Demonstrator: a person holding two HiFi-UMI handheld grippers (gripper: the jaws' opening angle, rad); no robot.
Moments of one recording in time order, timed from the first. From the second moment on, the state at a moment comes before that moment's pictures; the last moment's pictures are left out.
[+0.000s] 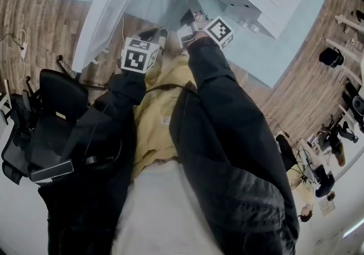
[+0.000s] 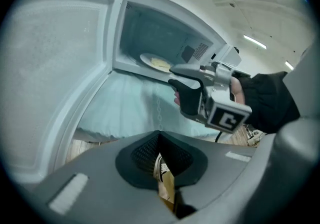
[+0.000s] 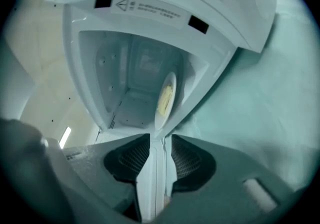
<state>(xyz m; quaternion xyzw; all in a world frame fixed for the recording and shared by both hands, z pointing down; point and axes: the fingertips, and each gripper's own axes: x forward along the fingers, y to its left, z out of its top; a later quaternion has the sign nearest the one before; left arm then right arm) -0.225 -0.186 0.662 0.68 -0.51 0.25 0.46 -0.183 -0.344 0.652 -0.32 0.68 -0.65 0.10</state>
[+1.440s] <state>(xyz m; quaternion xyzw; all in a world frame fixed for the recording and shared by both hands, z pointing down) -0.076 -0.360 0.309 0.84 -0.53 0.06 0.09 -0.040 -0.350 0.304 -0.42 0.91 -0.07 0.00</state>
